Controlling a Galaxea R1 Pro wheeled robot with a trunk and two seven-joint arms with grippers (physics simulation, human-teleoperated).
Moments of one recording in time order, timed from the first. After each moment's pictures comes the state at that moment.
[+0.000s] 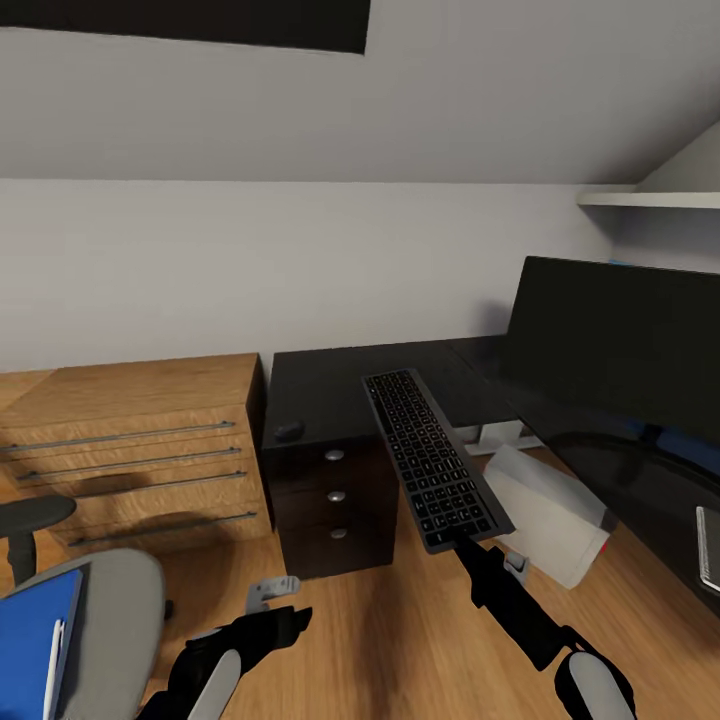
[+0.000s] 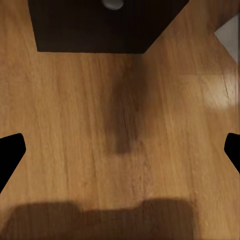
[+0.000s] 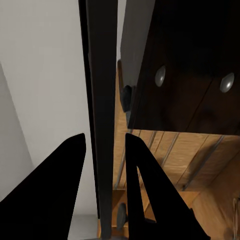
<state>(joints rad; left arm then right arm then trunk) -0.17 0.02 -0.26 -1.29 0.53 0.62 0.24 -0.07 0.00 -0.09 -1.43 -1.31 0.56 0.25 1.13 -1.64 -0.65</state>
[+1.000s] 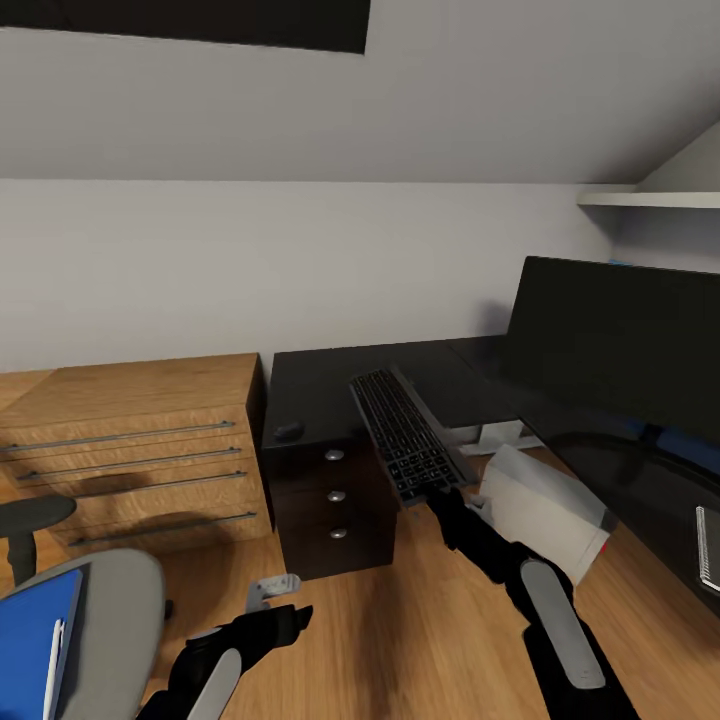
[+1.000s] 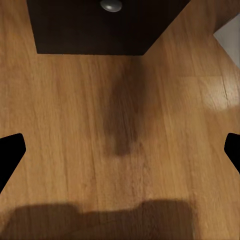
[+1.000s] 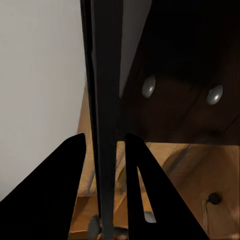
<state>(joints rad) -0.17 0.02 -0.26 -1.30 0.53 0.62 0.24 -0.31 0.06 -0.02 -1.40 -1.29 0.54 -0.12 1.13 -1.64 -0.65</state>
